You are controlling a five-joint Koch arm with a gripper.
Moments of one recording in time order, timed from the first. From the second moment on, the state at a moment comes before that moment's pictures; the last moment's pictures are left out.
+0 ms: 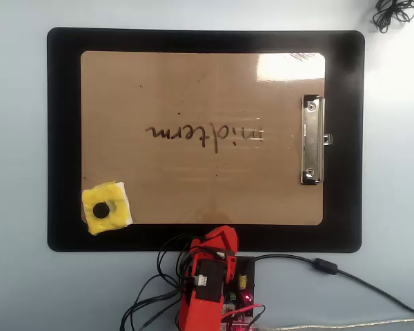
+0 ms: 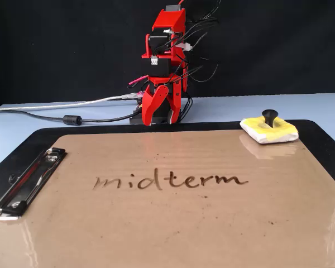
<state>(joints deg) 8.0 130.3 140.3 77.9 -55.6</state>
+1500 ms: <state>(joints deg) -44.2 132.2 122.0 65.3 -104.5</state>
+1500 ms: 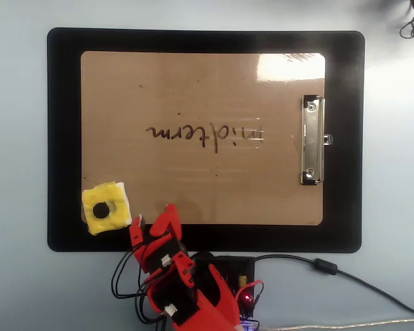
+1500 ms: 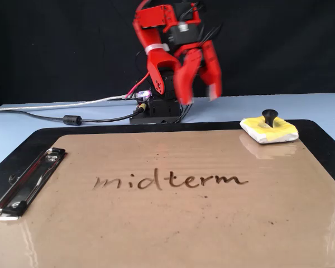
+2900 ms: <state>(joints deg) -64.9 102.3 146.1 -19.6 -88.1</state>
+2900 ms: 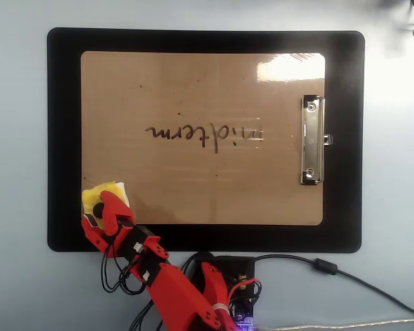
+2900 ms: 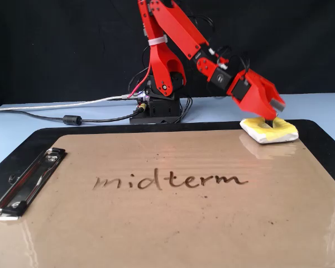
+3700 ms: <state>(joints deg) -65.0 92.9 147.8 -28.7 -88.2</state>
